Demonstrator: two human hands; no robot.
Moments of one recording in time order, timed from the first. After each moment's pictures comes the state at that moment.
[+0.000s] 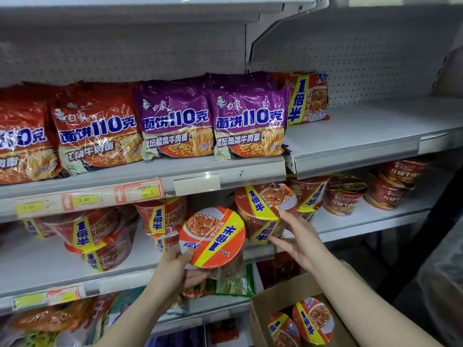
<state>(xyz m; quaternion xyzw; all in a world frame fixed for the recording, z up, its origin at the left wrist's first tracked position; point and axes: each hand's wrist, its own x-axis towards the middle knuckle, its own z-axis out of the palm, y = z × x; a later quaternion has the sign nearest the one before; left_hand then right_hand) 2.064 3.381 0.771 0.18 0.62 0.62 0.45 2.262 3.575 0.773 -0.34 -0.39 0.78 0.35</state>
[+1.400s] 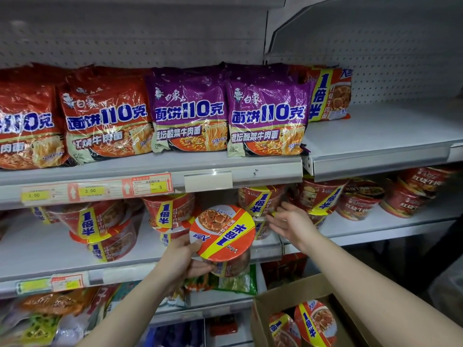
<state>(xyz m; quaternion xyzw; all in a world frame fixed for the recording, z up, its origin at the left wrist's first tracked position) 2.038 3.402 0.766 0.17 0.65 0.57 0.47 2.212 3.615 0.771 -0.40 -0.45 0.75 0.29</state>
